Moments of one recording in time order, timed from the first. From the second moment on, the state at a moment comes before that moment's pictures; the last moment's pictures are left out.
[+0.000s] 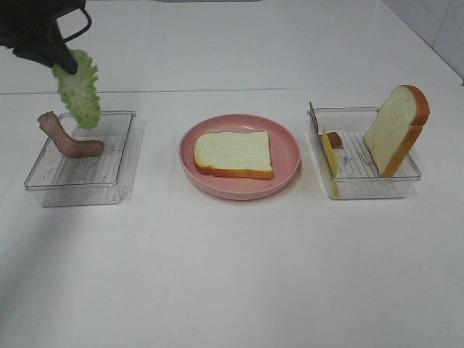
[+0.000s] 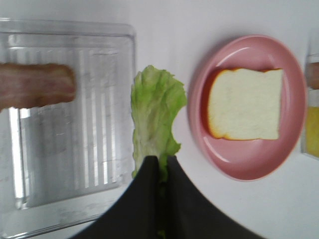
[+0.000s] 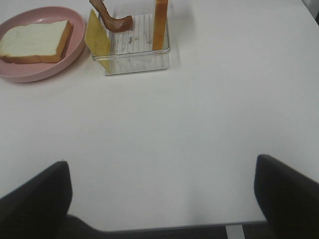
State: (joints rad) left arm -0.08 1.99 -1.78 -0.38 1.09 -0.04; right arm 0.00 0.00 -0.46 0.00 1.11 0.05
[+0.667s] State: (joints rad) left arm -0.37 2.15 -1.80 -0.76 0.73 0.02; right arm 0.00 0.00 -0.46 0.00 1.11 0.05
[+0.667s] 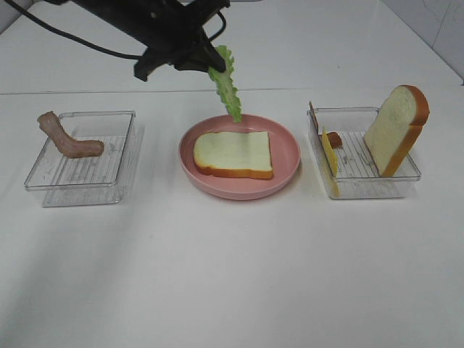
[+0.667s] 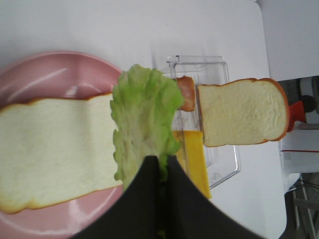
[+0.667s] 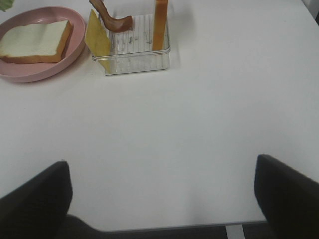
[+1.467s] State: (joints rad) left arm -0.42 2.35 -1.80 -0.85 0.63 0.11; right arm 0.00 0.00 -0.46 0.00 1.11 0.05
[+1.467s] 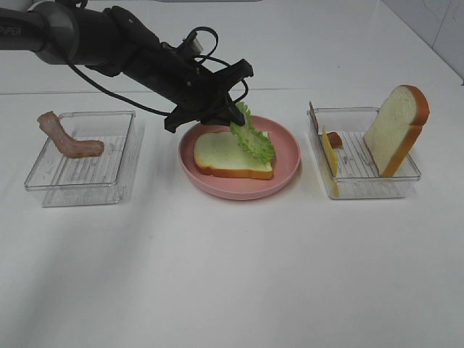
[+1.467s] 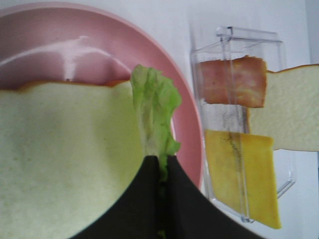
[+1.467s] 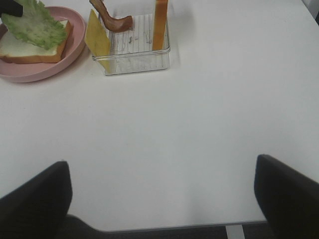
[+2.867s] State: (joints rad) left arm -0.42 2.15 -2.11 -0.21 1.10 -0.03; right arm 0.00 0.00 -0.46 0.00 1.11 0.05
